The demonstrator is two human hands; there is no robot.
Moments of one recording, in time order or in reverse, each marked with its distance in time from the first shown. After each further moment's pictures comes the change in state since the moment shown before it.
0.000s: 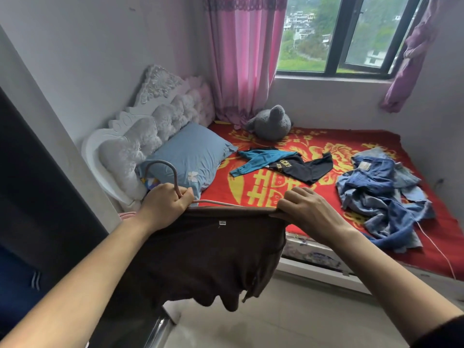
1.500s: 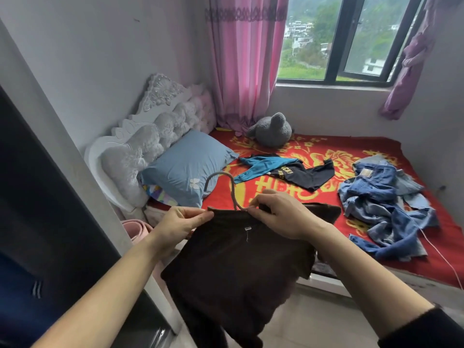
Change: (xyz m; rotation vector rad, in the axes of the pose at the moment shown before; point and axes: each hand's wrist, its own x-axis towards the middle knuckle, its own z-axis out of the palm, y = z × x) left_hand -0.020 0.019 0.016 -1.031 -0.264 -0.445; right_hand 0.065 -0.031 -0.009 0.548 -0.305 0.390
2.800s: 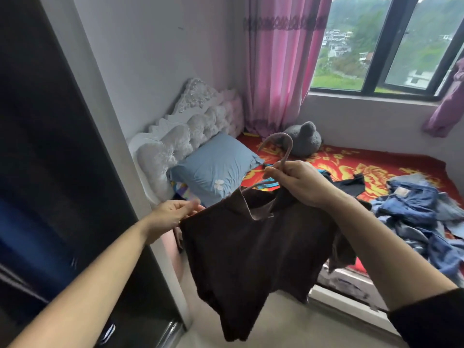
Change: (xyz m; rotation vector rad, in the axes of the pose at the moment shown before) left_hand -0.031 0.012 -0.067 0.260 0.105 -0.121; right_hand 0.053 -0.030 -0.045 0.230 0.087 0.047
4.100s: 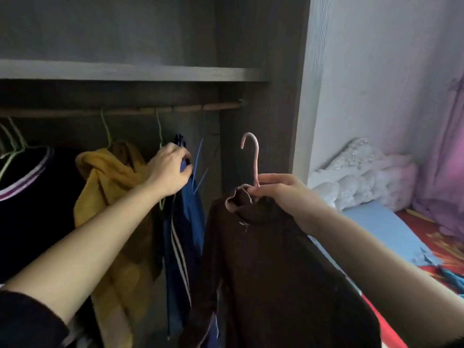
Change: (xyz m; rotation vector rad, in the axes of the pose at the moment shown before) left_hand -0.182 0.021 -0.312 1.095 1.286 -0.035; right_hand 0.129 -0.308 0.157 0.759 -0.600 -0.165
